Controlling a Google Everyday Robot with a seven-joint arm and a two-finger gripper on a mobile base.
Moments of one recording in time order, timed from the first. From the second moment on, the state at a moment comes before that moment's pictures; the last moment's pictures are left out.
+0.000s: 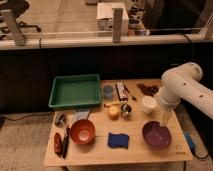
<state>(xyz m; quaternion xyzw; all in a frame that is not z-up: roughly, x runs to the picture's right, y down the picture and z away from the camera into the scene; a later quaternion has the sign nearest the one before) 0.282 0.108 0.685 -0.28 0.02 0.02 0.96</state>
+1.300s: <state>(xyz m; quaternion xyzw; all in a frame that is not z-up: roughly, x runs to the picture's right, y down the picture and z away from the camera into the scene) 0.235 0.130 0.679 -0.28 0.01 -0.04 0.96</state>
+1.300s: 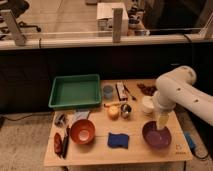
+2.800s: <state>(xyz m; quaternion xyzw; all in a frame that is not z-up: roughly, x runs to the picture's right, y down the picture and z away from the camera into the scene) 0.135 0.197 0.704 -0.28 -0.05 -0.16 0.95</state>
